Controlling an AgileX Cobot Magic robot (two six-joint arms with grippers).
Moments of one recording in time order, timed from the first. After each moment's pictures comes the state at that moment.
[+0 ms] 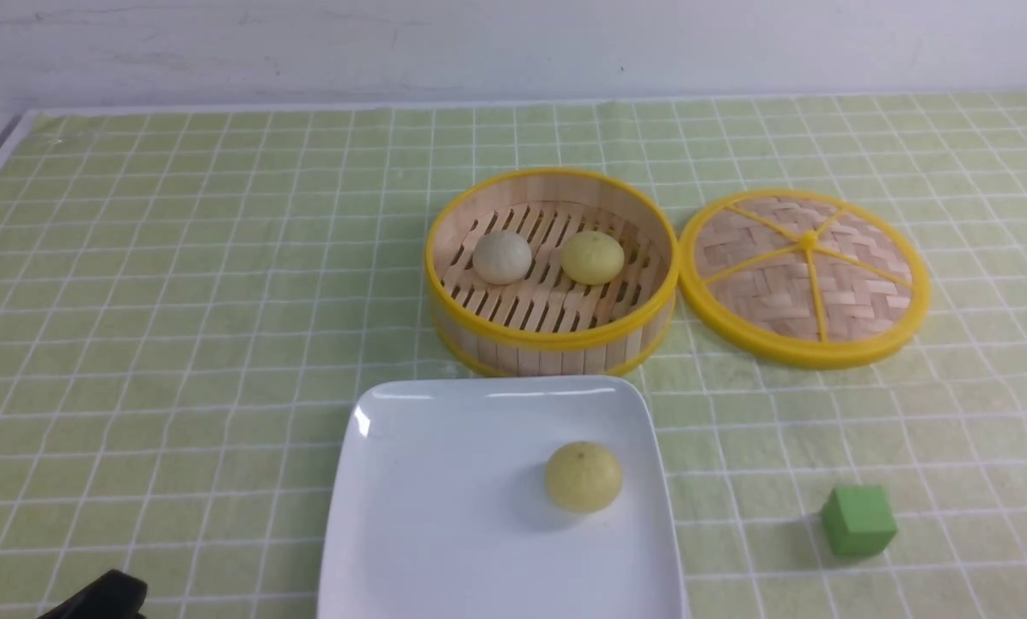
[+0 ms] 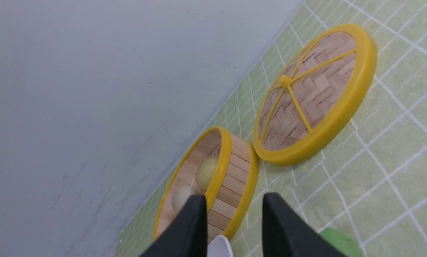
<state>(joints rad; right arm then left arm) 0.10 -0.01 0.03 0.56 0.13 0.46 -0.07 -0.01 0.03 -0.58 0.32 -0.72</state>
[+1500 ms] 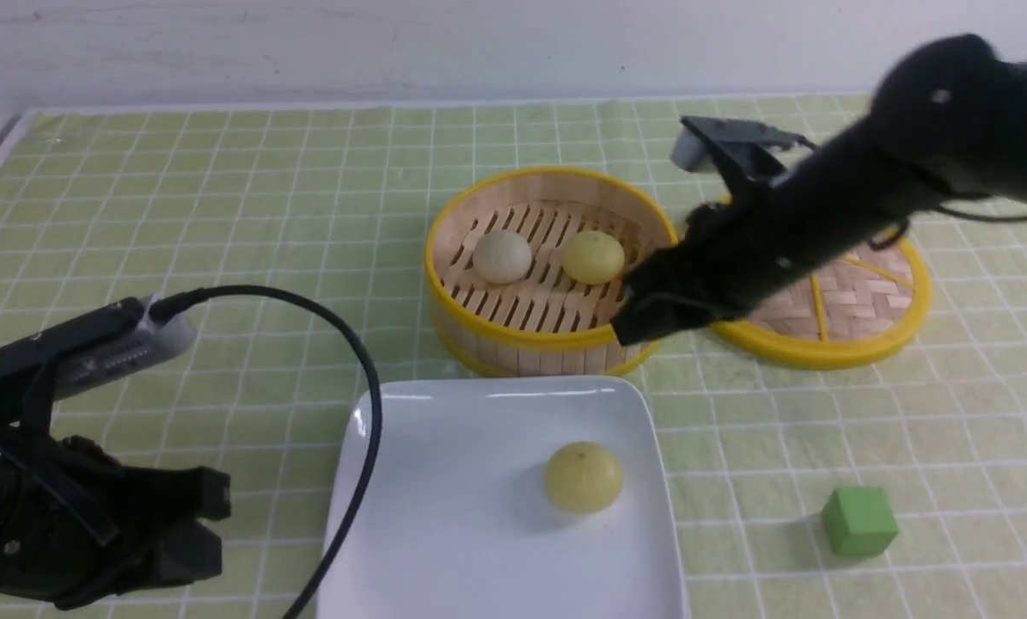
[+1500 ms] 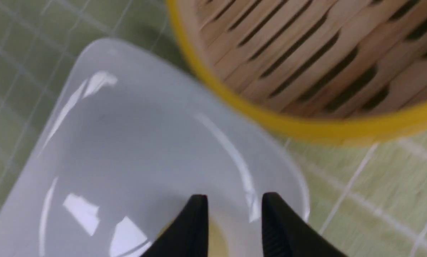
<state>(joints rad) 0.39 1.88 -1.49 0.57 0.80 -0.31 -0.07 1.06 -0.64 -0.41 0.86 0.05</state>
